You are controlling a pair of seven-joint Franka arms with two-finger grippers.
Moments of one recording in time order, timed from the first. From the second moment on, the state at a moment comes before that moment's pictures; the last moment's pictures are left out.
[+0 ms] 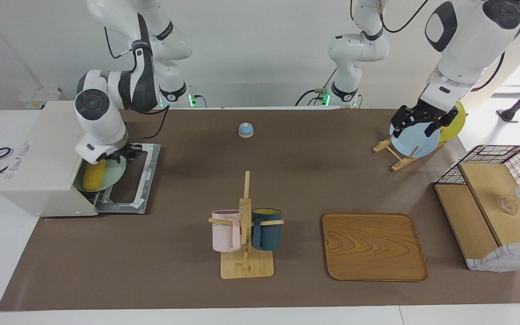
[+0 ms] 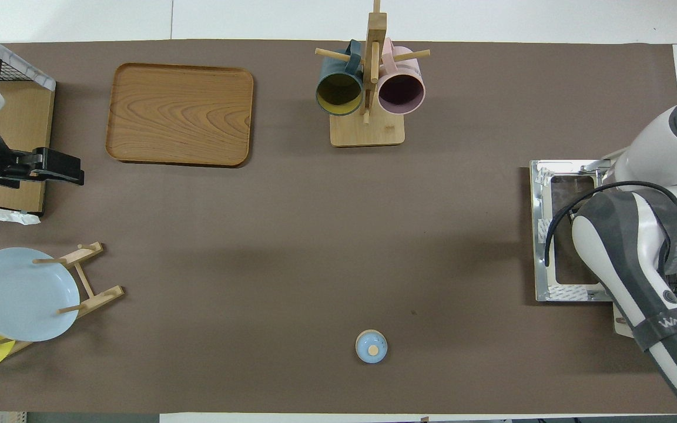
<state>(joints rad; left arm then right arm) -0.09 -0.01 -0.01 -1.67 -0.02 1.66 -0.06 0.03 0.07 -0.04 -2.01 -0.22 1.85 -0.07</state>
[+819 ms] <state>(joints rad) -0.09 -0.01 -0.01 -1.67 -0.02 1.66 -0.06 0.12 0.15 -0.03 -2.15 -0.10 2.19 0.07</state>
